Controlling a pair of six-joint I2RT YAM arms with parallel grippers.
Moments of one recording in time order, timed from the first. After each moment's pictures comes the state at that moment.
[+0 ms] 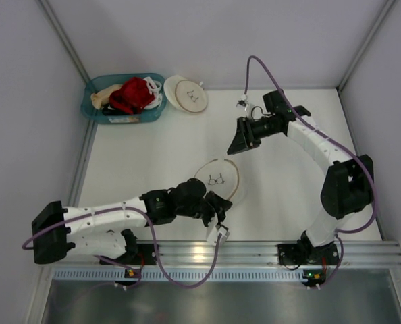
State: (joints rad) left arm -1.19 1.14 0.71 -0.10 0.31 1.24; right arm 0.35 1.69 1.43 -0.75 -0.96 0.09
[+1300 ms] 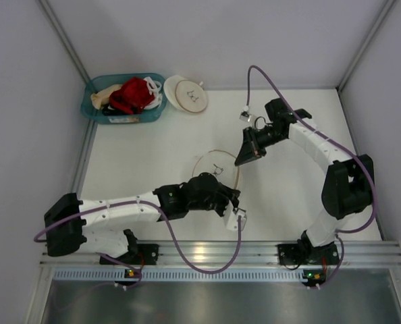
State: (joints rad) left arm -1.19 1.31 0.83 0.00 0.15 1.04; right arm 0.33 1.68 1.36 -0.92 -0.97 0.03
